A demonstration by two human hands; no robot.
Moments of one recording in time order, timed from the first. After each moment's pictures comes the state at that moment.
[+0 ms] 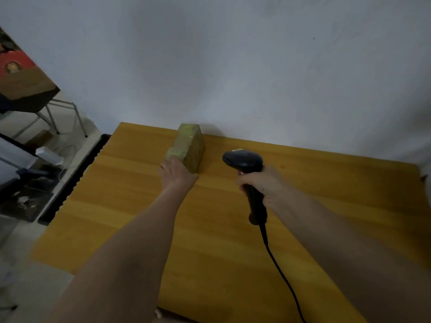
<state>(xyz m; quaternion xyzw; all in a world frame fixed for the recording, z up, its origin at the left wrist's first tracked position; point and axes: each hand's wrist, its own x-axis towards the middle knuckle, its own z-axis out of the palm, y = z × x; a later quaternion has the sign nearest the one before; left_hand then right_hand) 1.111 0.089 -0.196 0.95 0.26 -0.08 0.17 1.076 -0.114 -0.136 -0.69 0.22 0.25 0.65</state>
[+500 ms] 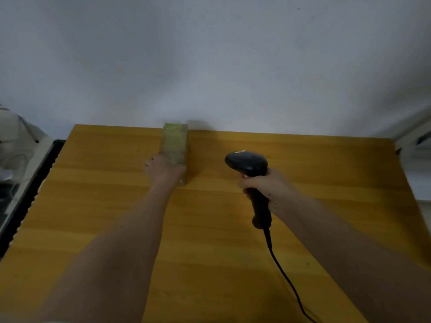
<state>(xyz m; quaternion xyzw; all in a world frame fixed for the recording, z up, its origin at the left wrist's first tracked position) 1.174 0.091 -0.243 0.95 0.24 -0.12 0.15 1.086 -0.136 -0.175 -0.67 0.28 0.23 0.66</state>
